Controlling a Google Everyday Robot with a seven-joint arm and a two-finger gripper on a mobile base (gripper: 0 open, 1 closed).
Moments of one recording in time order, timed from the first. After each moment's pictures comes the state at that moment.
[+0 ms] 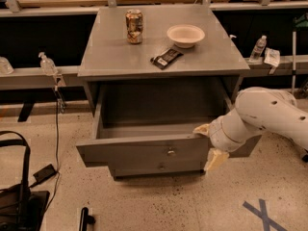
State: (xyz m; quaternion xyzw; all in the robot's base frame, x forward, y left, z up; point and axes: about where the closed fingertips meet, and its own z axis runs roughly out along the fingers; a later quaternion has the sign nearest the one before) arm 0.516 -0.174 0.662 -0.75 0.63 0.03 0.20
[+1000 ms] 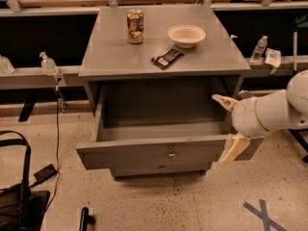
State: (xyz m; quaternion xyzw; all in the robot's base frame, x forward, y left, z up) arm 0.519 -0.190 0.761 -0.69 0.64 0.04 0.34
